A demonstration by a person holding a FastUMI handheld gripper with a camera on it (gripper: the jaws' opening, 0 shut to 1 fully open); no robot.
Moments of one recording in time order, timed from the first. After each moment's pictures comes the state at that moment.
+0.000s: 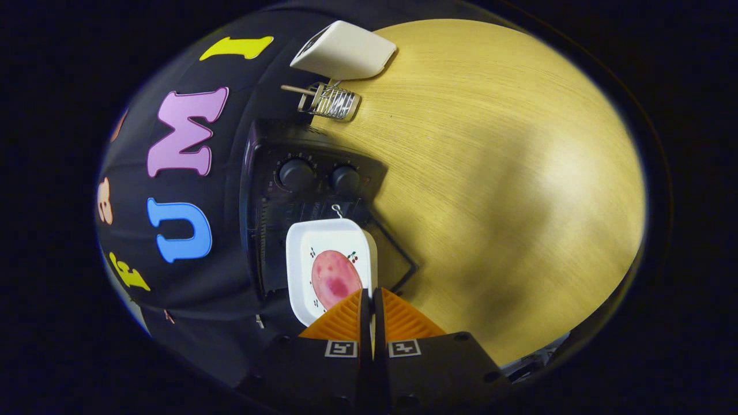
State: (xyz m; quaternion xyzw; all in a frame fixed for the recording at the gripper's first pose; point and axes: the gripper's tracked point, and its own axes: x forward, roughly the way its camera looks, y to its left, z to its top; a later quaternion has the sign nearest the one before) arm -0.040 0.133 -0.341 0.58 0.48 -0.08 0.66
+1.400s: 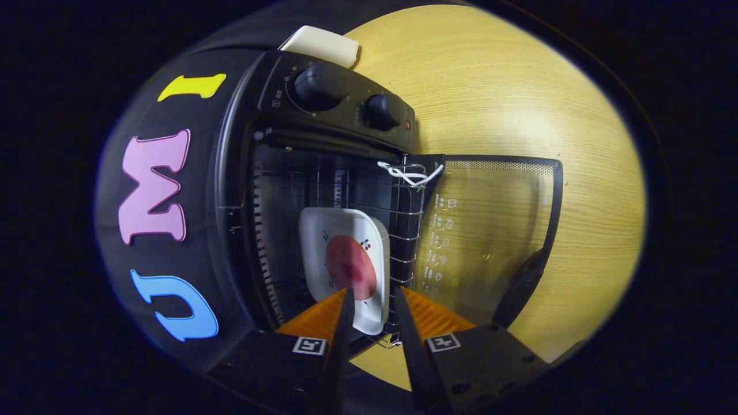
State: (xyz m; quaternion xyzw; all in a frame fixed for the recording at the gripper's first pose) arm 0.062 0.241 -0.357 0.64 0.38 -0.24 0.62
